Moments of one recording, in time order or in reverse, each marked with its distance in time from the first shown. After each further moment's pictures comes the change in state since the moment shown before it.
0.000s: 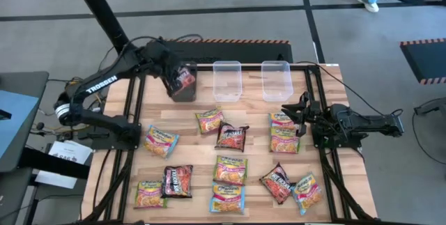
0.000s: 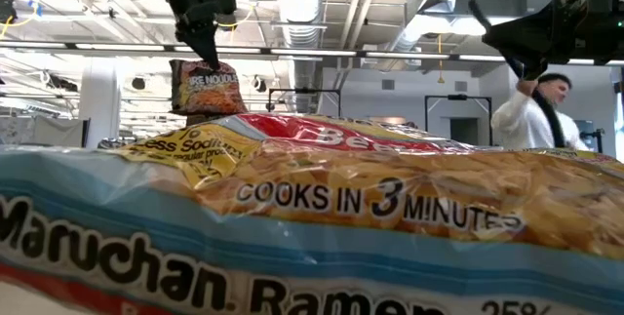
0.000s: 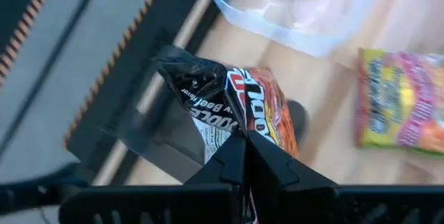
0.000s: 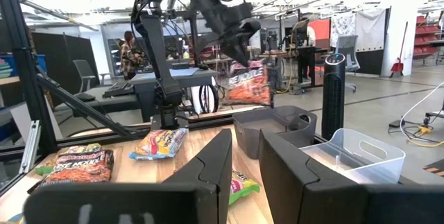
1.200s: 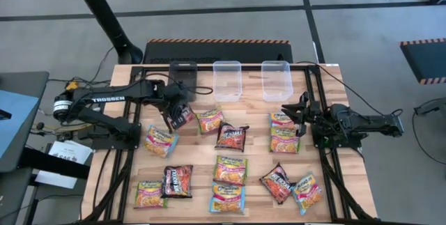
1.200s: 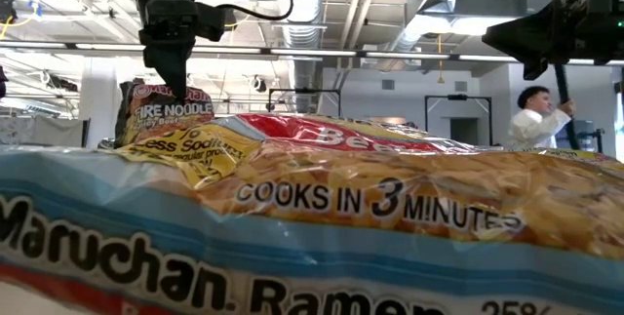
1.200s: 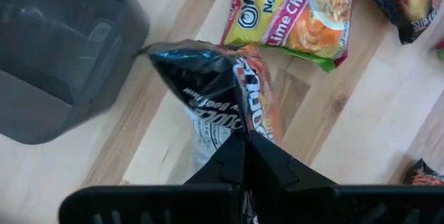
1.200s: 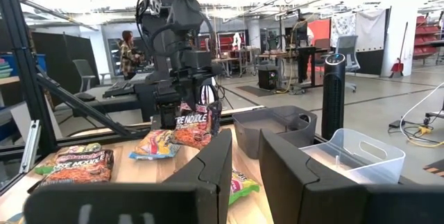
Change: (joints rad) left arm -0.401 -0.022 -0.243 -0.070 0.061 -0.482; right arm 0.000 0.000 0.000 0.000 0.000 -0.001
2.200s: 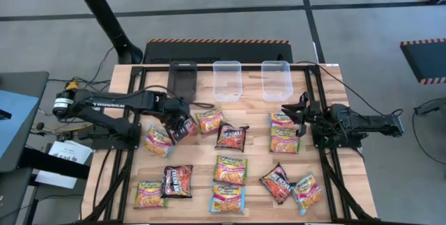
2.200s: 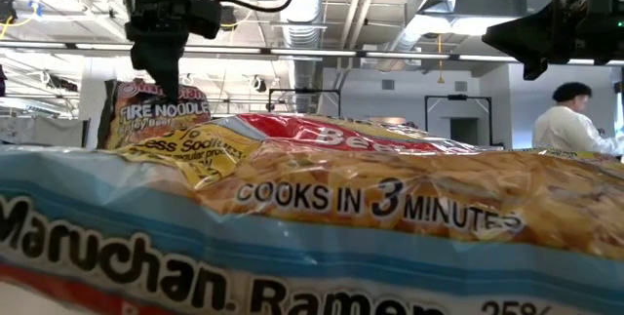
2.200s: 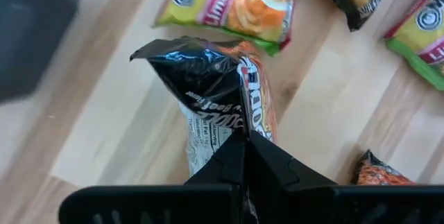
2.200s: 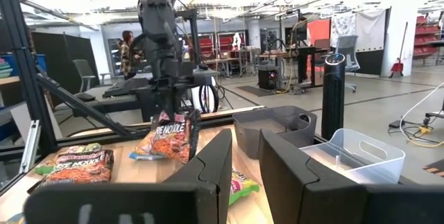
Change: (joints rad) left arm -0.168 0.000 -0.046 0.067 0.009 -0.200; right arm 0.000 0.000 0.000 0.000 0.000 0.000
